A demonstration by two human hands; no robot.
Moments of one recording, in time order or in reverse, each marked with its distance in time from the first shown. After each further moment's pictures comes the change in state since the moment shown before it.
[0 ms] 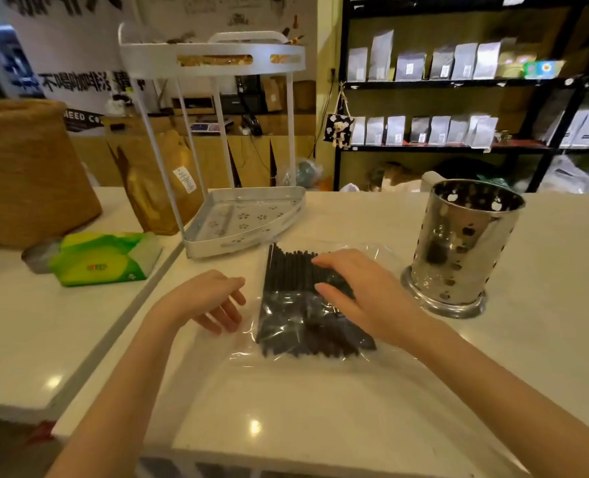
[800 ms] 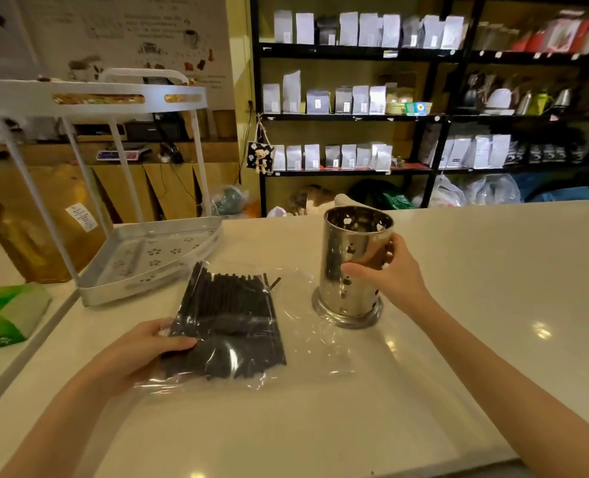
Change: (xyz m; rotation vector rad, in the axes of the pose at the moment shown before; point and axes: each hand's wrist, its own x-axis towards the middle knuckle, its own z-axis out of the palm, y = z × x) left_hand 0.028 -0.011 0.034 -0.505 -0.242 0.200; right_hand -0.045 0.099 -0.083 0.398 0.410 0.814
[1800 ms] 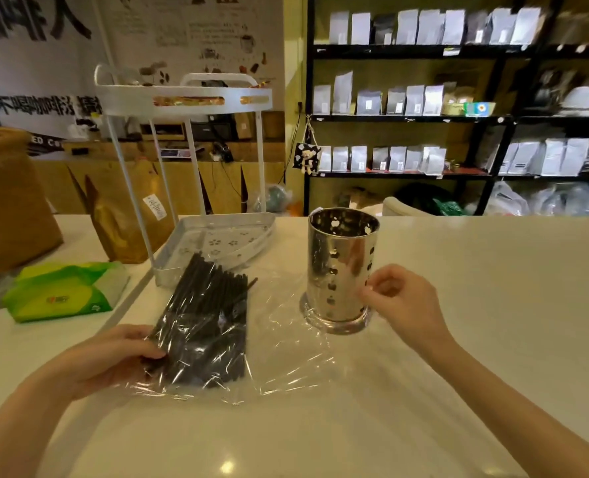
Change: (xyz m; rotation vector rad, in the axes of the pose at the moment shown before) left_hand -0.060 -0.021 -0.085 -0.108 -0.033 -0.059; right_hand -0.063 -0.042 0.053 -0.034 -0.097 -0.092
